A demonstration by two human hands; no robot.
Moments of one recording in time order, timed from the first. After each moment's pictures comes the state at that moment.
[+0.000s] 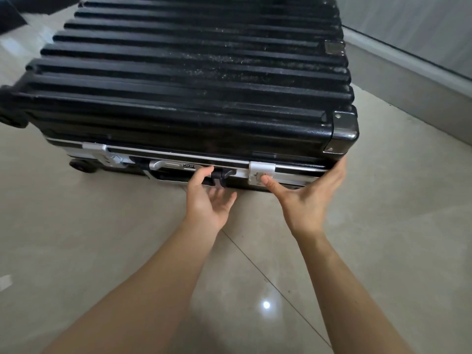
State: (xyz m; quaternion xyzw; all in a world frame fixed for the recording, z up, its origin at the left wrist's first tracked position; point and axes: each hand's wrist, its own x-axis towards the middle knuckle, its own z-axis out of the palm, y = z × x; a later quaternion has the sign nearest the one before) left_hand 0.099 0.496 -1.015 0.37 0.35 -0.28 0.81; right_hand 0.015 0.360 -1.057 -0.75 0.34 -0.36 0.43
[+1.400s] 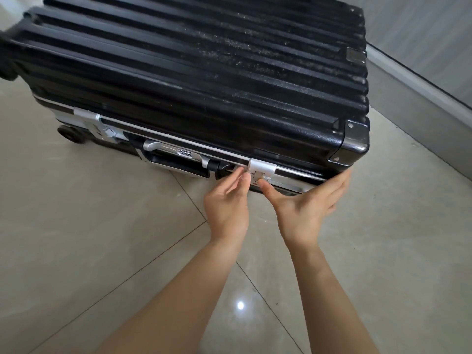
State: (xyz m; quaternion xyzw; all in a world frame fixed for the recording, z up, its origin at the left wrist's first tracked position) left_hand 0.067 0.466 -1.032 0.66 0.11 -0.12 0.73; right_hand 0.026 0.371 -1.051 -0.79 0.39 -0.29 0.38
